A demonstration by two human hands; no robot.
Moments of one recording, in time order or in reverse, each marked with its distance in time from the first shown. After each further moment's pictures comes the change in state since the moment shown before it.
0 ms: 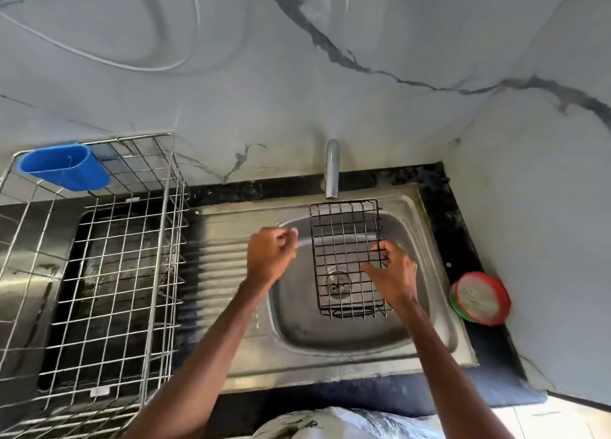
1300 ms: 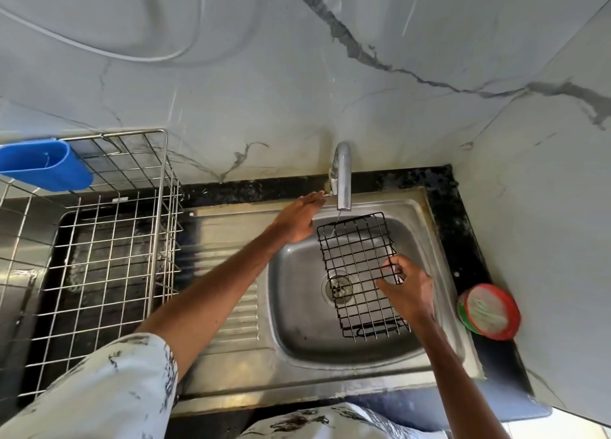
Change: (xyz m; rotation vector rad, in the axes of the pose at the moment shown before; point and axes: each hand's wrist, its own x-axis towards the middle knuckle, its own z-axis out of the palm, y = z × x) left_hand 0.132 -0.023 0.054 0.419 -0.466 0.436; right_hand 0.016 0.023 0.007 -0.051 0.001 0.053
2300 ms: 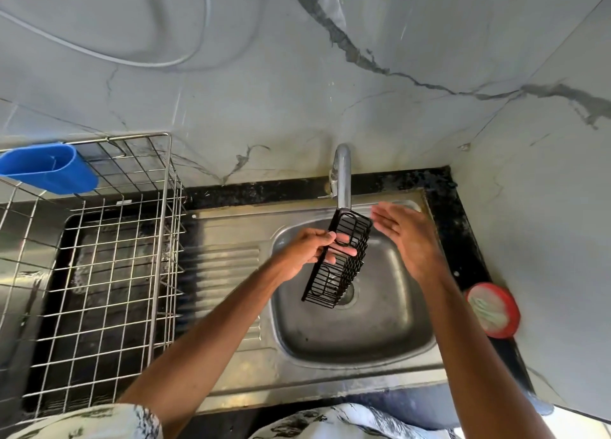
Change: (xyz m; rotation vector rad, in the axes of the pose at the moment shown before) left_hand -0.068 0.072 -0.015 -1.215 -0.229 -0.395; right_hand 0.055 -0.078 -0.031 0.882 -0.133 0.157
